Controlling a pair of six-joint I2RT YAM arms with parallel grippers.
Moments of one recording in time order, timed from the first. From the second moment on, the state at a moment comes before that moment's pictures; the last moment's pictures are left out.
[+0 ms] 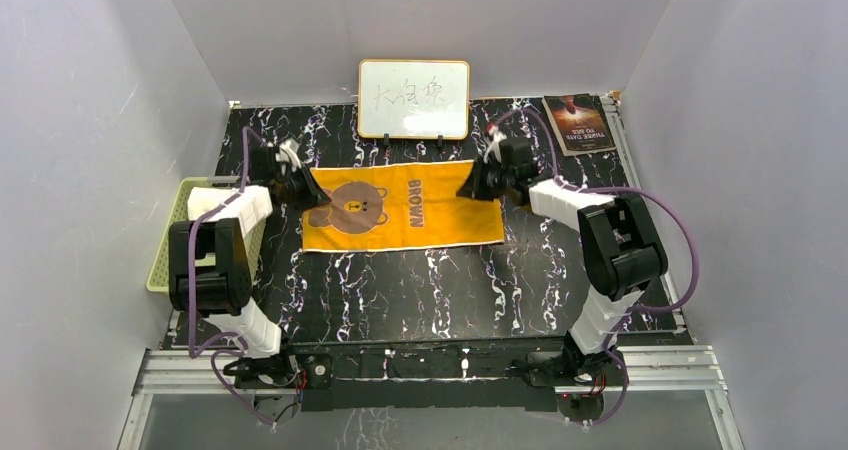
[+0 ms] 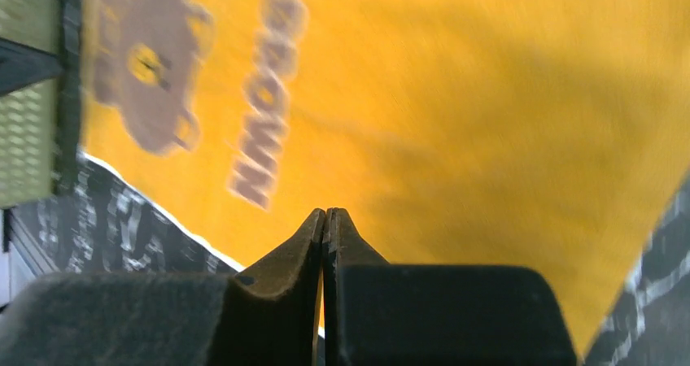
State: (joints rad) left arm 0.06 1.64 1.01 -0.22 0.42 -0.36; right arm 0.31 1.76 1.08 0.07 -0.43 0.42
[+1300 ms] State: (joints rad) left arm 0.10 2.04 1.42 -0.35 0.25 -0.03; right arm 0.14 1.87 1.35 -0.15 -0.23 0.32
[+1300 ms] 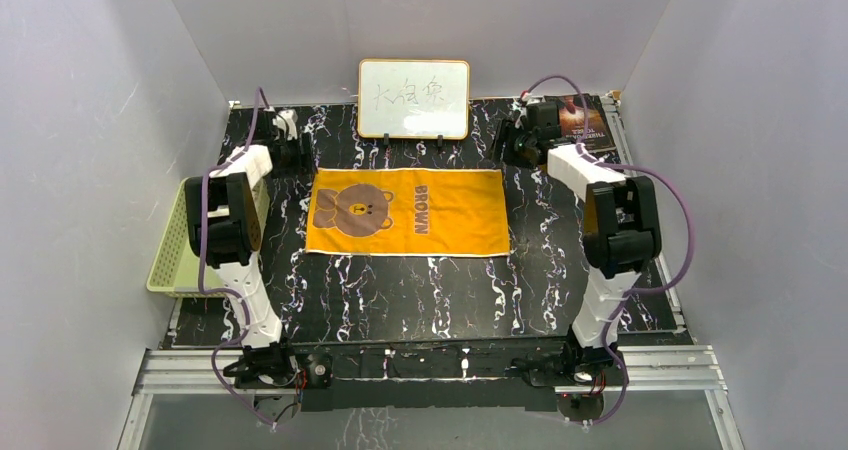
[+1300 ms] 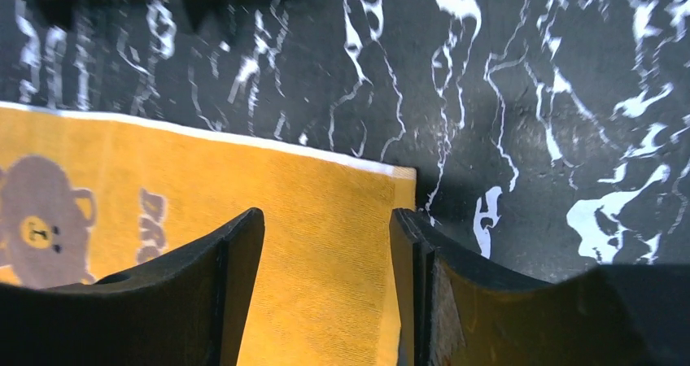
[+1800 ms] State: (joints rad) left arm 0.04 2.07 1.43 -0.26 0.10 0.10; right arm 0.14 1.95 1.39 -0.22 -0.23 0.26
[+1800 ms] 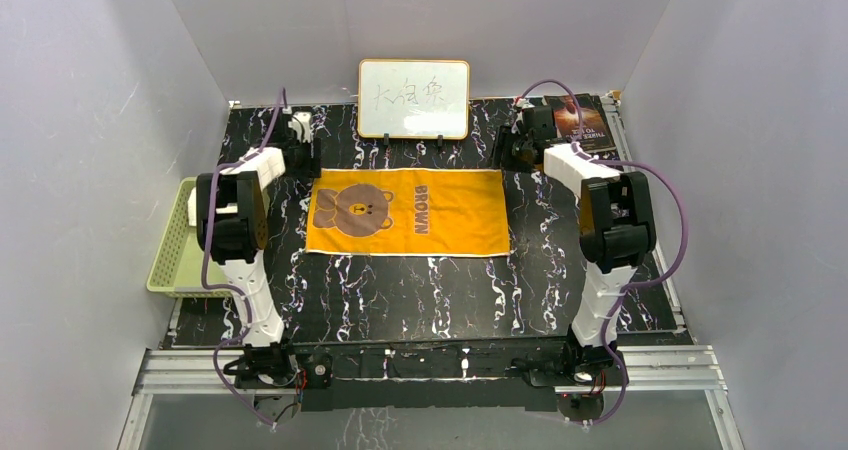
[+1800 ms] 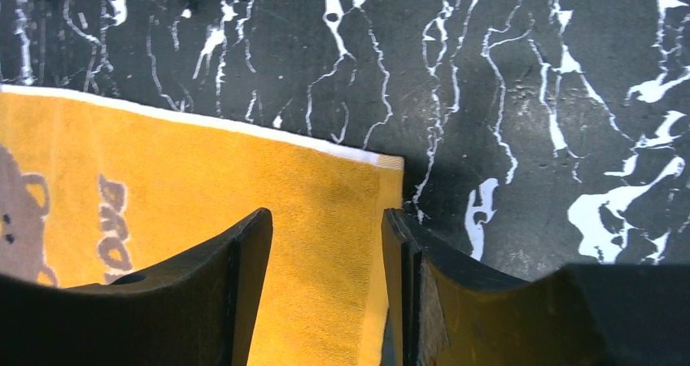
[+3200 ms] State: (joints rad) left arm -0.02 2.09 1.44 -0.26 0.08 0.13; right arm 0.16 2.11 1.47 -0.21 0.03 0.10
